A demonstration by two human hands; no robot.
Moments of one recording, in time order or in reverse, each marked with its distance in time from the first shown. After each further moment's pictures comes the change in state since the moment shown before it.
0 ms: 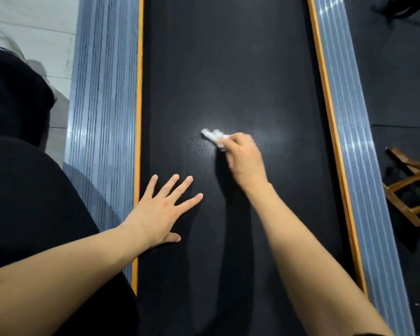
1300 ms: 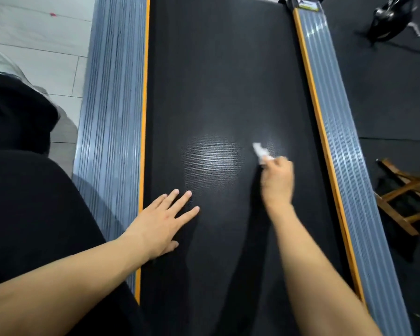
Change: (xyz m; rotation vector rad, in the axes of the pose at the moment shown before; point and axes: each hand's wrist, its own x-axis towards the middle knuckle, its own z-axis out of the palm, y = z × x) left_hand -0.011 -0.004 -0.008 0.020 0.023 0.059; right_hand -0.030 0.073 -0.017 -0.187 0.181 0.326
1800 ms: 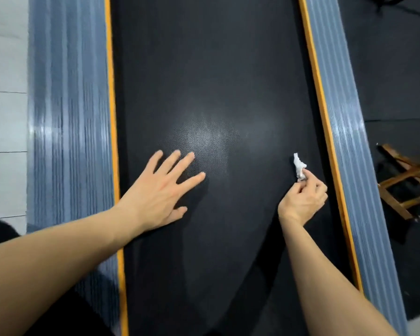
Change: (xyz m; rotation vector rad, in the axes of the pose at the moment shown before) left_hand 0.087 -0.069 -0.052 0.102 0.326 0.044; right_hand -0.015 0.056 0.024 0.051 0.241 0.663
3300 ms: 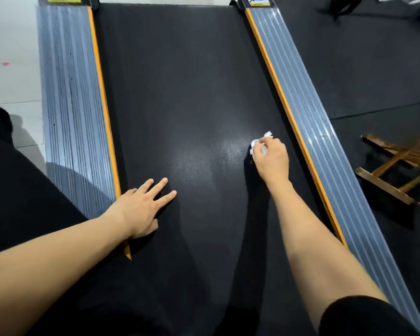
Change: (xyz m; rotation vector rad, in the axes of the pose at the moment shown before) left_hand -0.013 -0.016 -0.034 0.039 -0.452 -0.022; right_hand 0.066 -0.087 -0.005 0.033 -0.385 -0.280
